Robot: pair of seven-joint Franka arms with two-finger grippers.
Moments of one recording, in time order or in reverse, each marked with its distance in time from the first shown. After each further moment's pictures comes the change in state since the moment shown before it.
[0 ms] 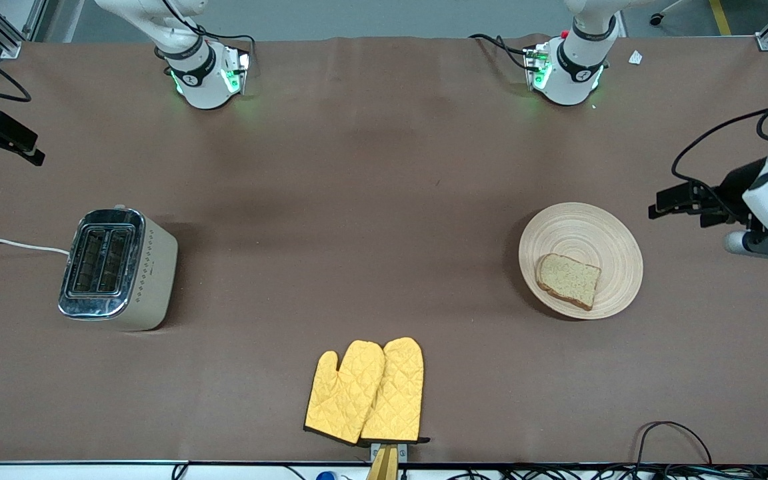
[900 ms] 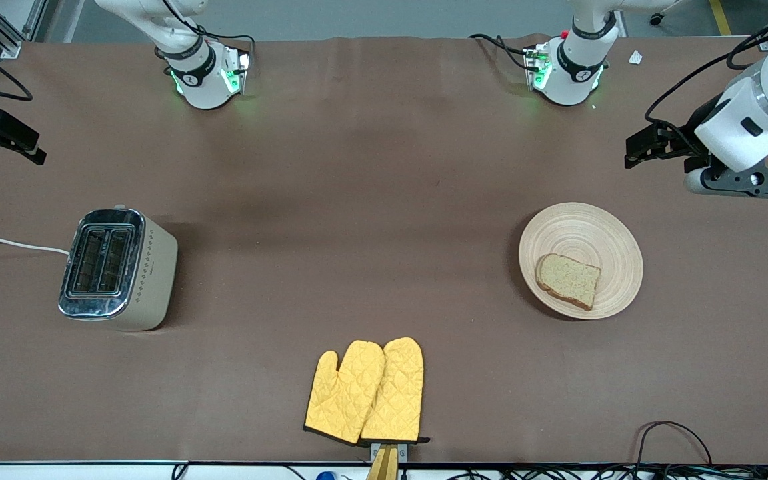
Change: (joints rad) left arm -0.363 -0.116 0.277 -0.008 0.029 -0.110 -0.124; right arm 0.001 -0.001 0.003 0.000 0.000 -0.004 -0.001
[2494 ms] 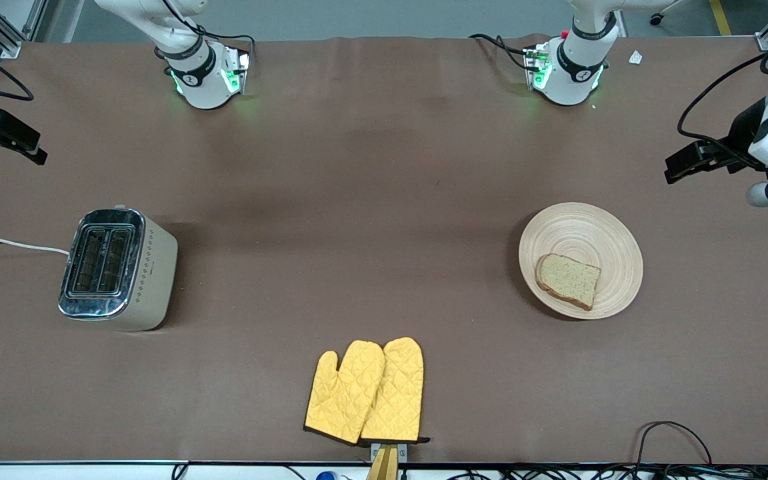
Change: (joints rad) left arm 0.073 -0.006 -0.009 -0.003 0.093 0.033 -0.107; right arm 0.001 0.000 0.001 0.000 0.000 0.002 -0.001
